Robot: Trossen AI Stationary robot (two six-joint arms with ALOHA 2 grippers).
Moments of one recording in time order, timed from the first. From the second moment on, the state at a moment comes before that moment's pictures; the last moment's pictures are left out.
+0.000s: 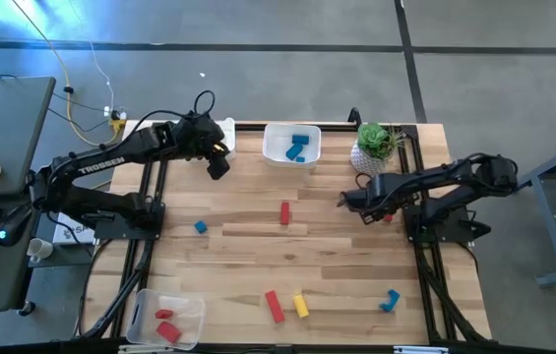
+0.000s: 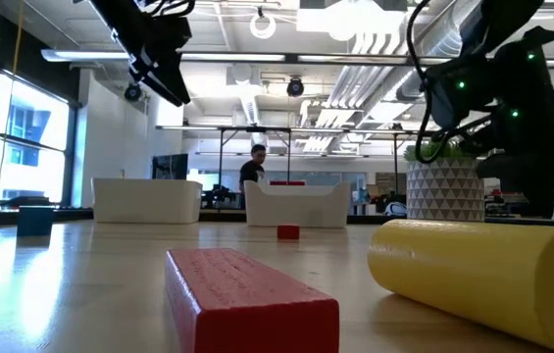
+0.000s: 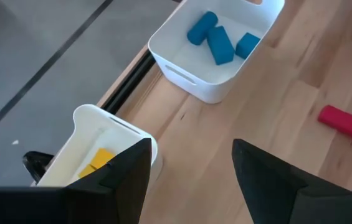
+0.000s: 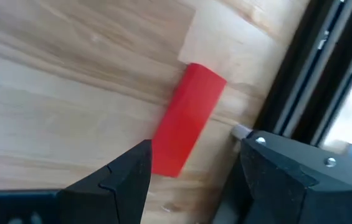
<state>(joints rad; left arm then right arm) 0.57 1.14 1.01 -0.68 -0.20 0.01 -0.08 1.40 0.70 -1.20 0.18 1.12</state>
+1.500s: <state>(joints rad) 0.57 1.14 1.01 -0.68 -0.22 0.00 -0.31 1.29 0.51 -0.93 0.10 0.93</state>
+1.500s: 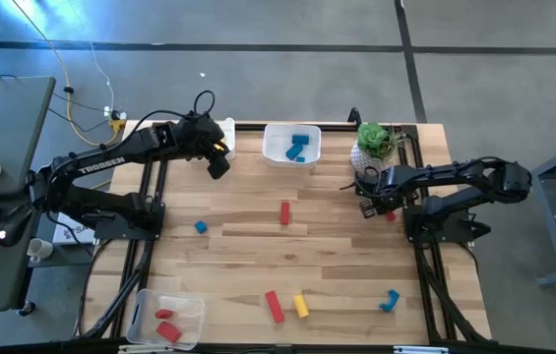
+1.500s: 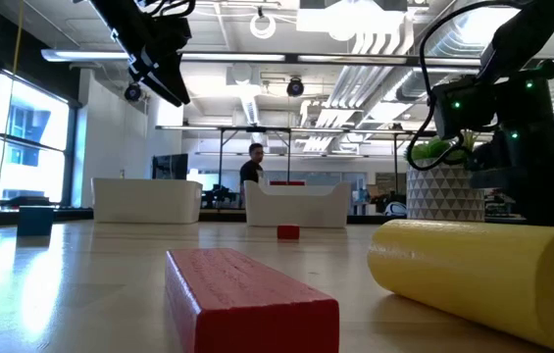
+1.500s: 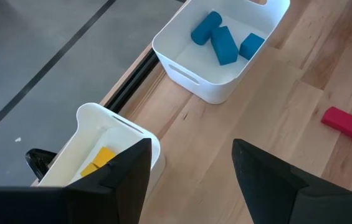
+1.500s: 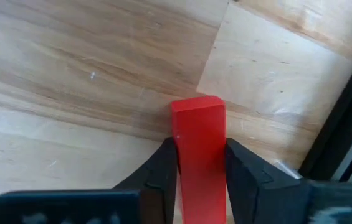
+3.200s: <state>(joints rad) 0.51 1.11 1.01 -0.46 0.54 -0.22 -0.05 1.29 0.99 0.05 -0.03 0.18</state>
